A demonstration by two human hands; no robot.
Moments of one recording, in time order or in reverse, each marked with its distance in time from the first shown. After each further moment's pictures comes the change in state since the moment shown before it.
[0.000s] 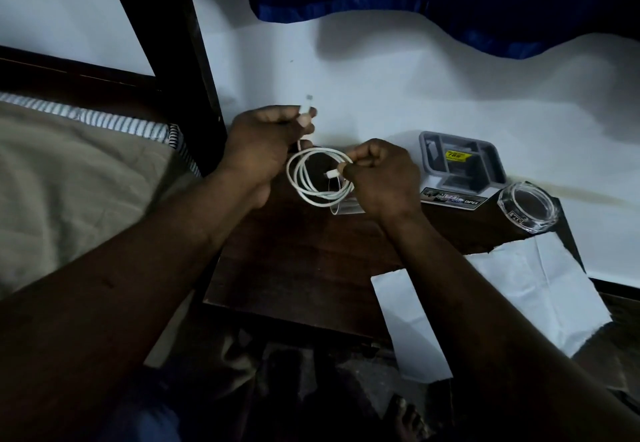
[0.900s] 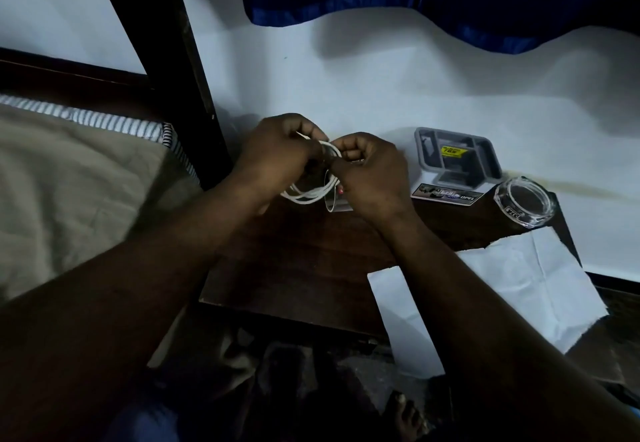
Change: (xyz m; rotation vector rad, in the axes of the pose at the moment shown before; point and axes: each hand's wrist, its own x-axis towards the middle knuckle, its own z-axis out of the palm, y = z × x) left_hand -0.010 -0.006 0.008 0.461 -0.129 0.114; right_hand -0.005 -0.005 0.003 0.036 -0.032 -0.091
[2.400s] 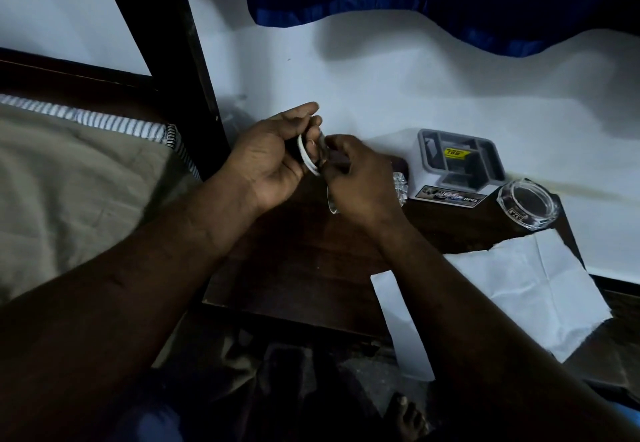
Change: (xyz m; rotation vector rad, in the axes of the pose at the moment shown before) left_hand 0.004 0.011 -0.006 -1.015 -0.094 -0.347; right_hand -0.004 -0.001 0.015 -0.223 -0.066 -0.149
